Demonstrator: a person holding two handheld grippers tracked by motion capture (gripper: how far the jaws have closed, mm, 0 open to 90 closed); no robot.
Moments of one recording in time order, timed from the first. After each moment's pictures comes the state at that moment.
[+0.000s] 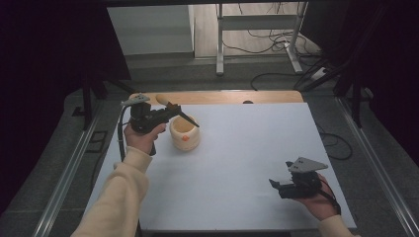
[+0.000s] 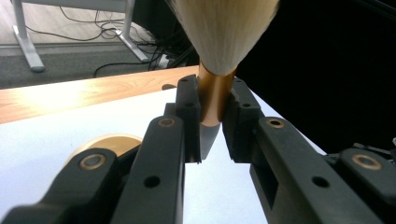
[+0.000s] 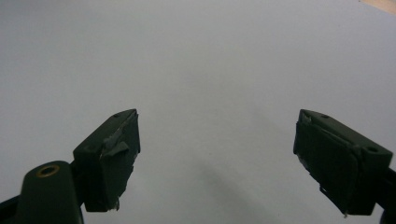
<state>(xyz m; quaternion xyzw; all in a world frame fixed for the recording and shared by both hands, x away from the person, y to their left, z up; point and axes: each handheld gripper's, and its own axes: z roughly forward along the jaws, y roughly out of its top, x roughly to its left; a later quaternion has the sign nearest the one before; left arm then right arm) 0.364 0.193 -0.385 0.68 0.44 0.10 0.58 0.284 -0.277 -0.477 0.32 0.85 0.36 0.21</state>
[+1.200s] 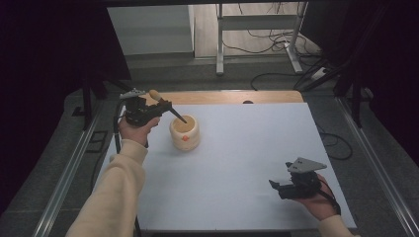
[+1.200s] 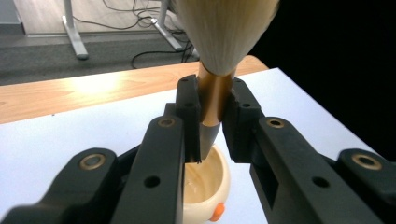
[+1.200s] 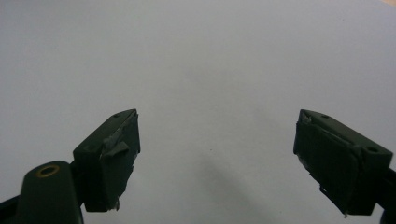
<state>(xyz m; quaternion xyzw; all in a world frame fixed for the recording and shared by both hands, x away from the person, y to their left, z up) 0.389 0.214 -0.394 0.69 0.49 0.13 0.52 0.285 -0.277 -0.480 0.32 0.86 0.35 0.20</state>
